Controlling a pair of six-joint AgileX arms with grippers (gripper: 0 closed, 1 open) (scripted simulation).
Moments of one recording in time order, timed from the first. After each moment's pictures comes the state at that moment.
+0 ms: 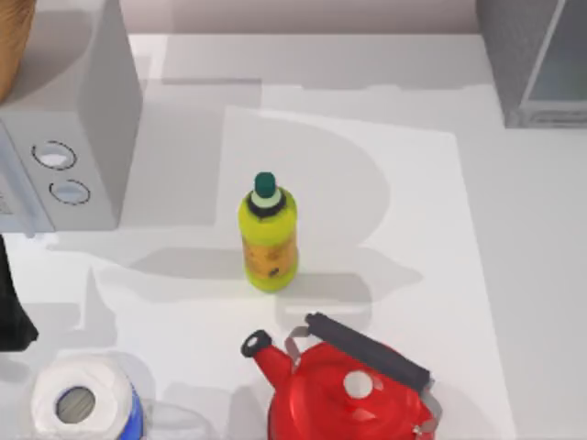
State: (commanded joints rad) left arm 0.00 0.00 0.00 0.00 0.00 0.00; right arm -0.52 1.75 0.17 1.57 -0.50 0.02
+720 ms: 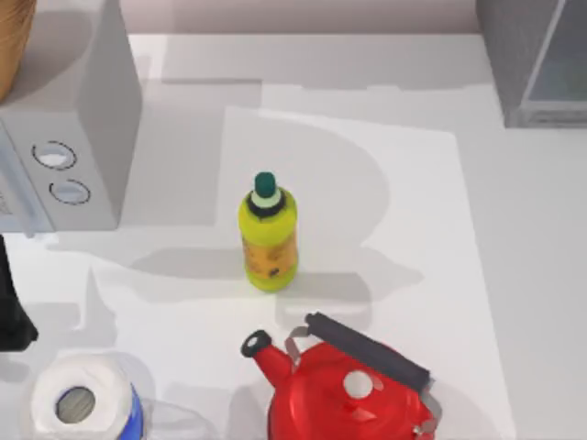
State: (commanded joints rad) left arm 0.00 0.00 0.00 0.00 0.00 0.00; right arm -0.48 1.86 0.29 1.56 -0.46 0.01
